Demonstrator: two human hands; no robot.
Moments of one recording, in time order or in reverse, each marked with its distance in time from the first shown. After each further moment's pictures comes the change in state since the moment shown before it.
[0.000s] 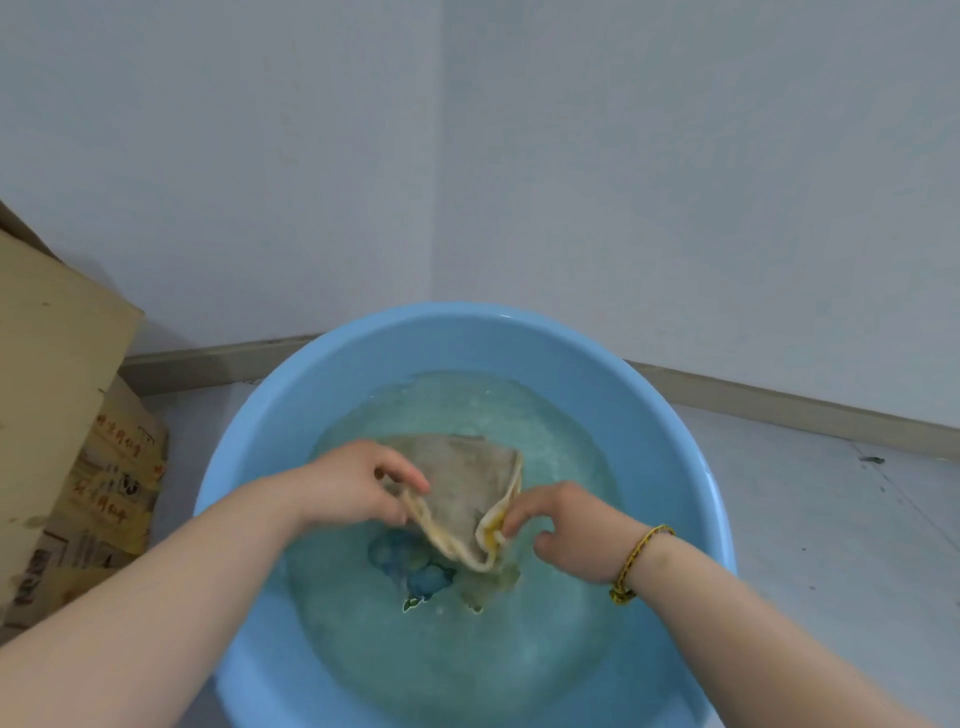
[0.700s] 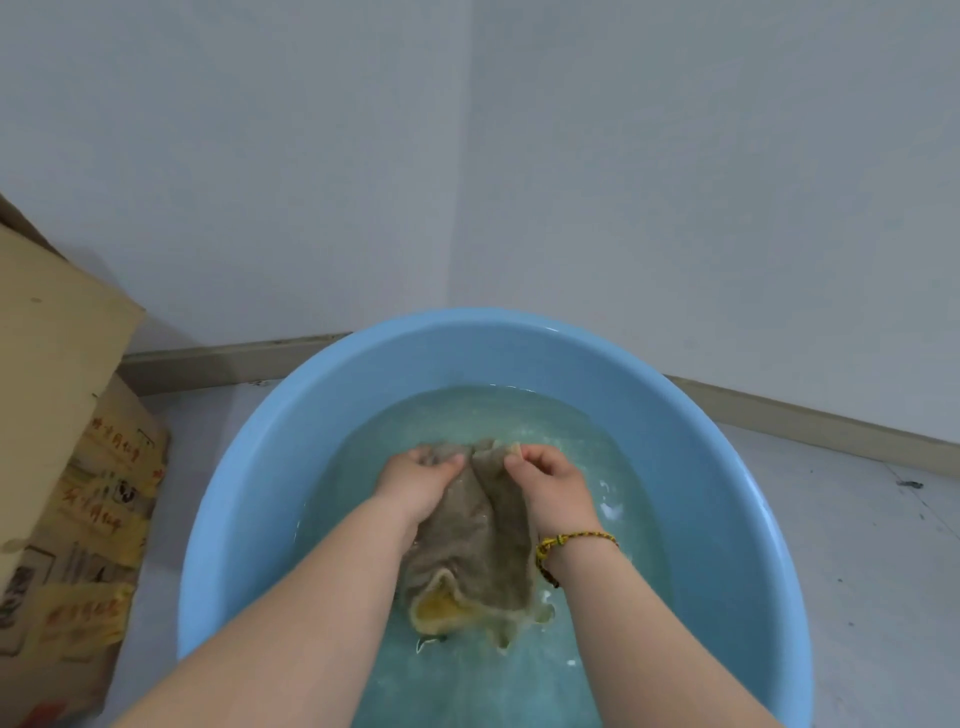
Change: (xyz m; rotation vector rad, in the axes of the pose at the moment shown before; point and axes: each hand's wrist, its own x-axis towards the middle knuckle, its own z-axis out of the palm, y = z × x) left_hand 0.091 -0.027 0.043 -0.680 0.397 -0.277; right_hand 0.075 -0.016 0.030 1.055 0.499 0.343
